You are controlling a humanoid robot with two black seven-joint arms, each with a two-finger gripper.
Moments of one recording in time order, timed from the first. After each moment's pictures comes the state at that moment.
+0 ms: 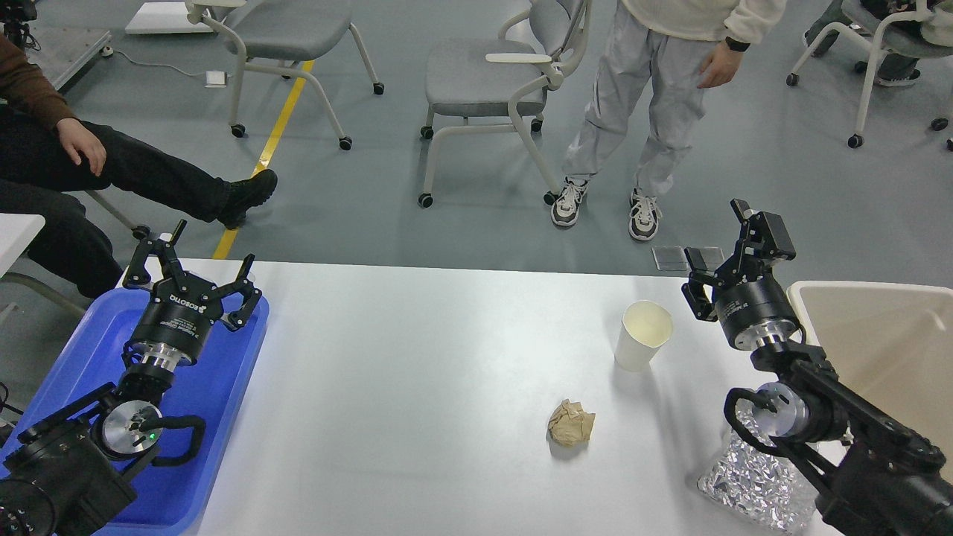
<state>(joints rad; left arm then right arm) -0.54 0.41 -0.65 -0.53 -0.18 -0.71 -0.60 0.49 -0.36 0.81 1.03 -0.32 -0.17 0.54</state>
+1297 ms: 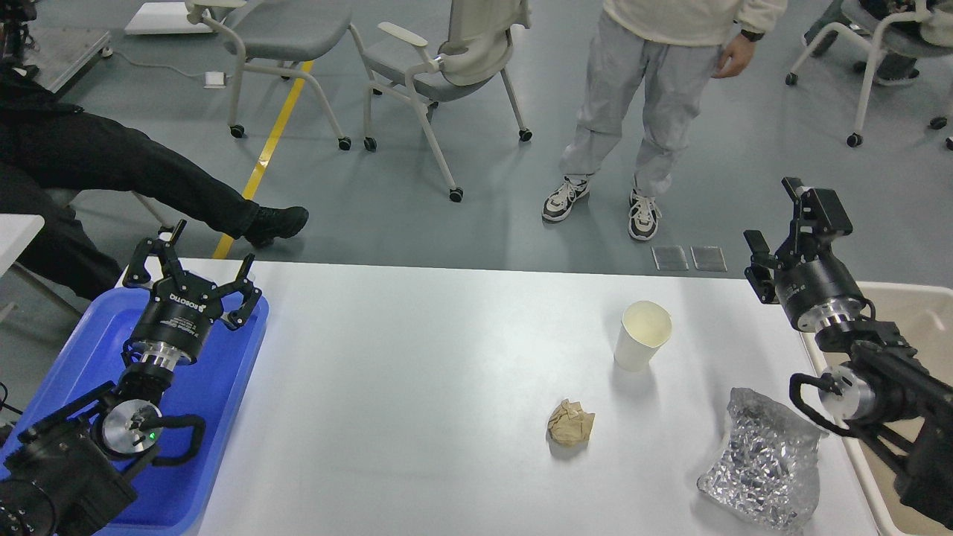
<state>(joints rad) -0.54 0.41 -0.65 -0.53 -0.18 -0.71 -0.60 0.58 -0.56 0.65 0.98 -0.33 -0.17 0.54</state>
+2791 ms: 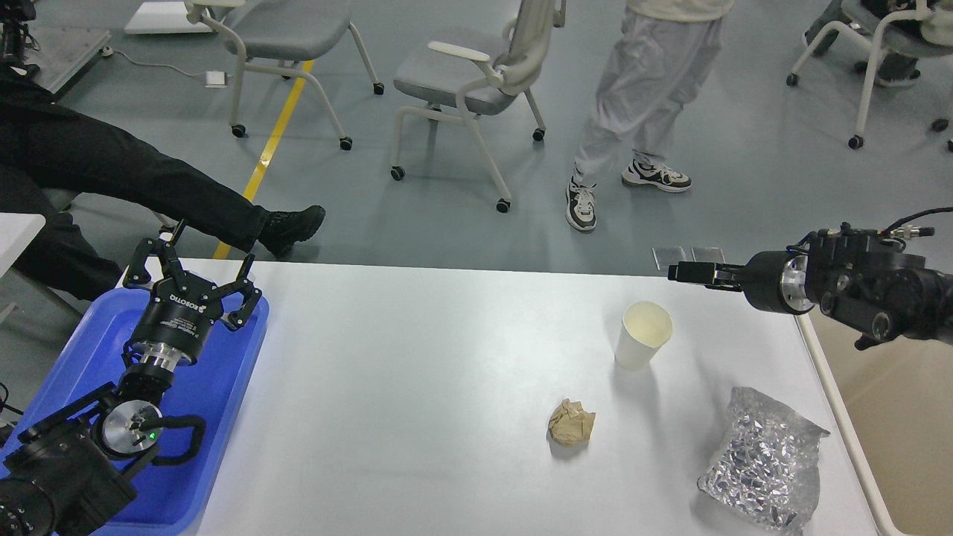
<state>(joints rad) -0.54 0.41 -0.65 -0.53 -0.18 -0.71 -0.60 1.27 -0.40 -0.82 0.58 -0.54 0.09 0.50</state>
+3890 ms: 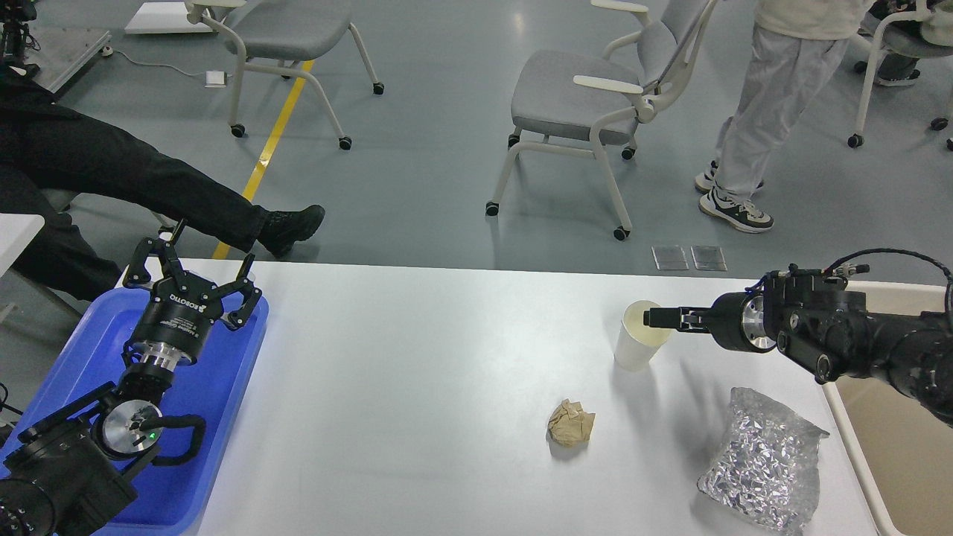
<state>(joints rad) -0.54 0.41 -0.65 -0.53 -0.18 -0.71 -0.60 1.13 -0.26 -0.83 0.41 -0.57 0.14 0.50</state>
